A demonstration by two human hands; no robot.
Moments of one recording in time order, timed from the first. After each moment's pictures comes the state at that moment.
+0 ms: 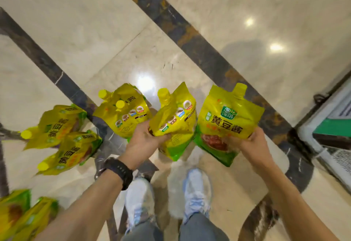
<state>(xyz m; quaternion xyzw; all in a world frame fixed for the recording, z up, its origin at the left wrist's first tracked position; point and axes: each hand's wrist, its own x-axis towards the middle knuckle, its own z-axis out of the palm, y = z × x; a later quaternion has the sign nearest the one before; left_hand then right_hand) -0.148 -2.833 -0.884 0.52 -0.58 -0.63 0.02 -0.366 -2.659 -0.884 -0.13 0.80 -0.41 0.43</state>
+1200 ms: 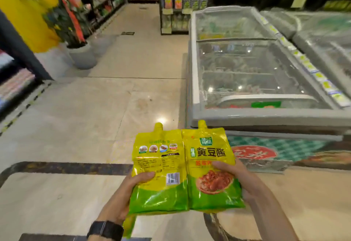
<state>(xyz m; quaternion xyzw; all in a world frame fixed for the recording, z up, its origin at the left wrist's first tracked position) -0.150 -2.662 -0.178 0.22 -0.45 -0.84 -0.18 -0.227 -2.382 -0.173 0.10 0.56 -0.76 0.32</state>
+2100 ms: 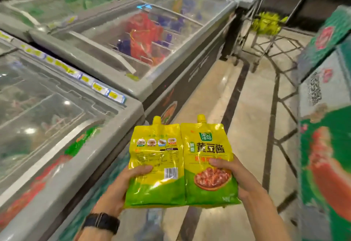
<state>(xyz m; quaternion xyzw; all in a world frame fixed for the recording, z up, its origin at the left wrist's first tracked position) -0.461 -2.054 -0.193 -0.01 -0.51 -0.61 -0.61 -0.248 -1.868 -0.176 0.36 0.40 -0.83 -0.14</state>
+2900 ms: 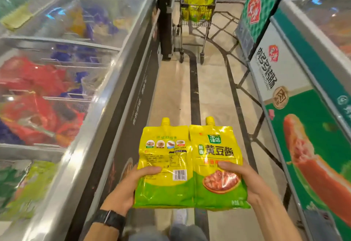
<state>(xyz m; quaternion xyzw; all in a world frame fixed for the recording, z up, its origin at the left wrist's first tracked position) -0.573 -1.508 -0.211 -0.14 -0.51 -0.43 -0.73 -0.289 -1.441 -0.200 0.47 0.26 -0.78 -0.32</state>
